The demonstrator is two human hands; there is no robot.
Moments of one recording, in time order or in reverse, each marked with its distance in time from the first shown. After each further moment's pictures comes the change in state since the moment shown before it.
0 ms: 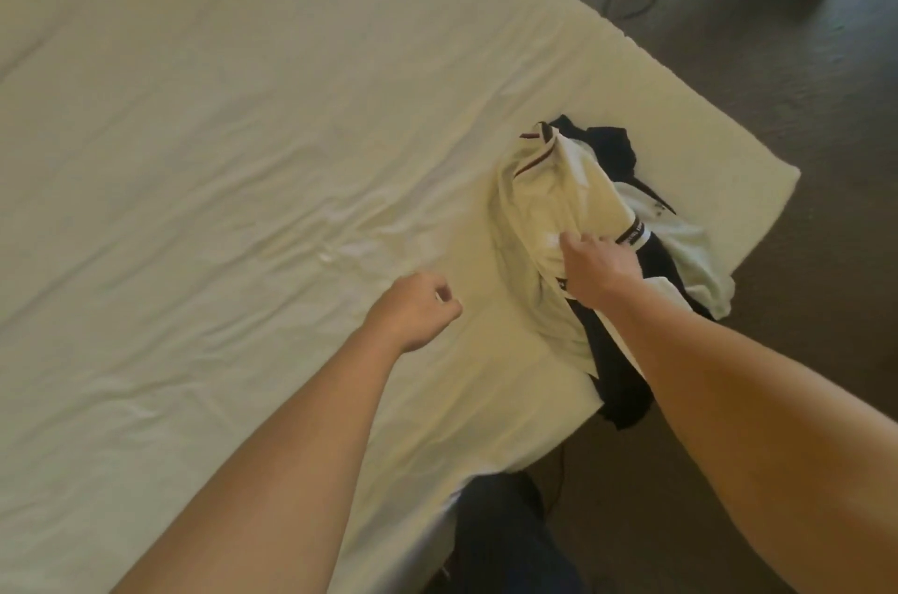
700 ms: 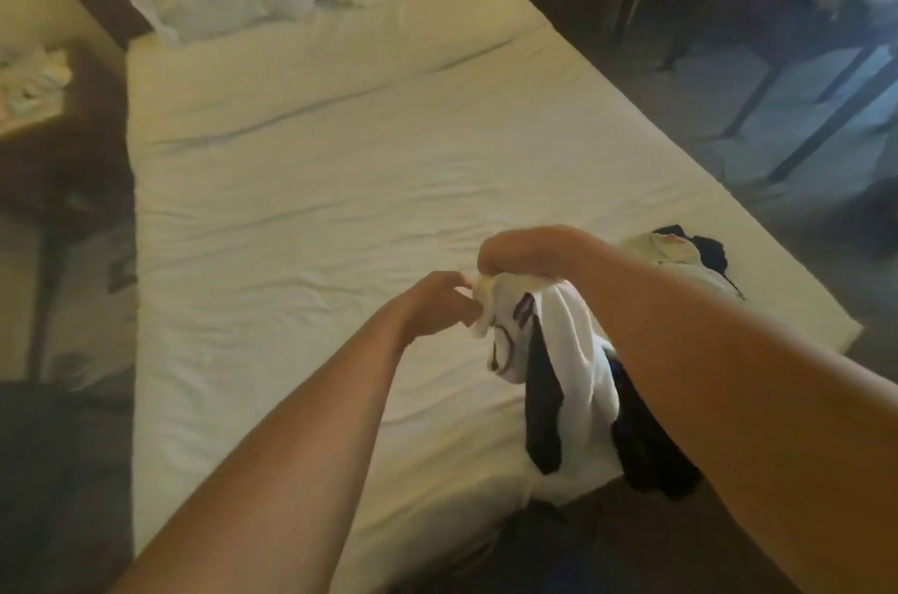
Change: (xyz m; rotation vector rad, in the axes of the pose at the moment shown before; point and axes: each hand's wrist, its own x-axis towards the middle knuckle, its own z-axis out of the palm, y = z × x) left_hand -0.316 -0.123 -0.026 -0.605 0.200 -0.005; right_hand -0.294 -0.291 -0.154 0.152 -0.329 -0.552
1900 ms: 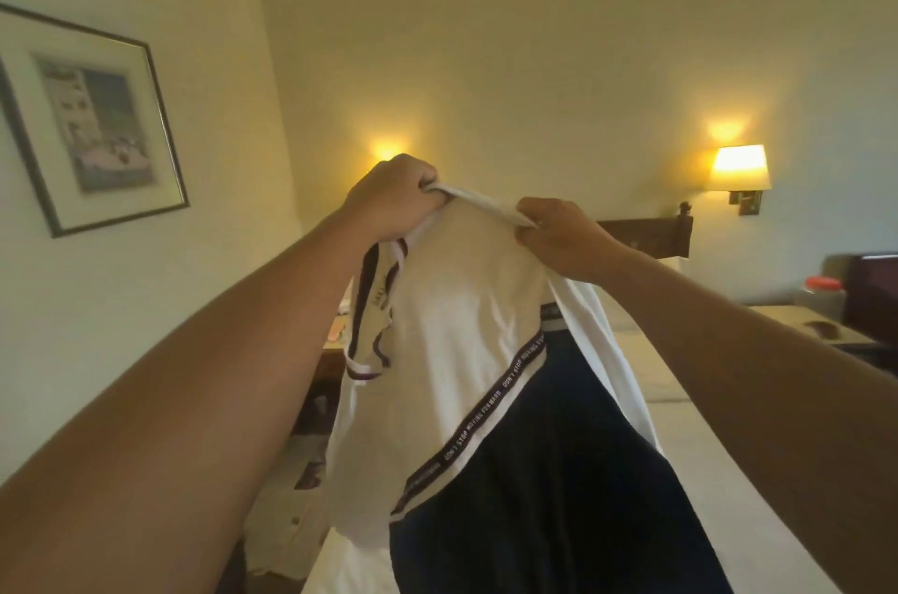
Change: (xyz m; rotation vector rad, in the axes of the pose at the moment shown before) left_hand -0.405 0.067 -0.325 0.522 1.388 0.495; right_hand -0.178 -0.360 -0.082 -0.223 0.986 -0.973
